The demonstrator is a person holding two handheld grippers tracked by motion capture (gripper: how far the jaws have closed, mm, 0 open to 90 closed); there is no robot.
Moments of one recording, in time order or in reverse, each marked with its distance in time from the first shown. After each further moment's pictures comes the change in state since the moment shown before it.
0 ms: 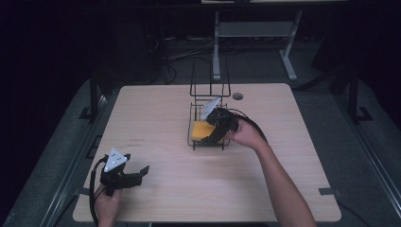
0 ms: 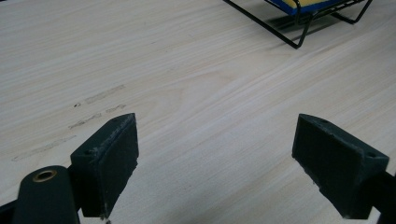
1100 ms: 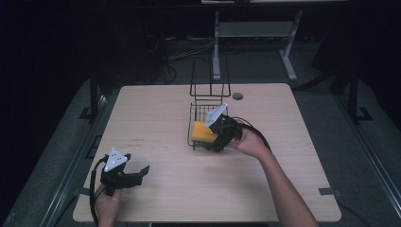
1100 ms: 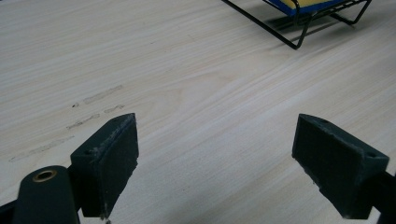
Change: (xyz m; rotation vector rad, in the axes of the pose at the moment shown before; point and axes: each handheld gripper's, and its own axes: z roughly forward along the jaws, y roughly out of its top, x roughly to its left) left arm 0.000 0.000 0.001 0.001 -0.004 -0.005; right arm 0.026 -0.013 -0.007 -0.048 -0.019 -0.022
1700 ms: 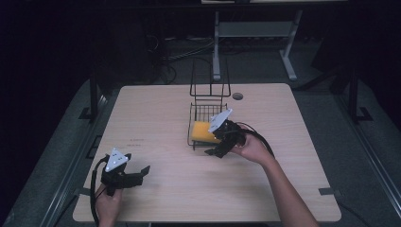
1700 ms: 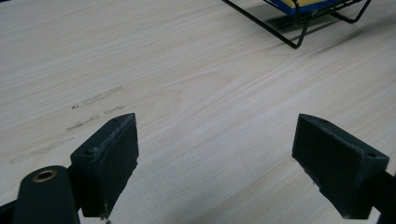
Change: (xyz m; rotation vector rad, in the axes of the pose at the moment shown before) left arm -0.002 0.001 0.001 -0.003 0.006 0.008; right arm 0.014 -0.012 -0.005 -0.032 0.008 0.000
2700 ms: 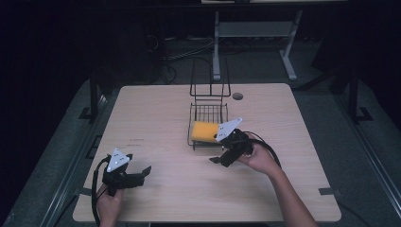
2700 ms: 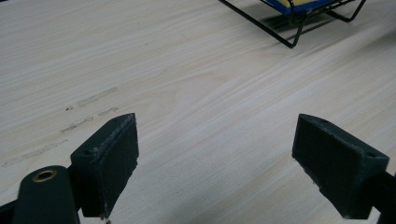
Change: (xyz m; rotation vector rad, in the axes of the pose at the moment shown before) left arm -0.003 0.001 0.002 0.007 -0.009 0.010; right arm 0.024 -0.021 -0.013 -0.049 -0.006 0.020
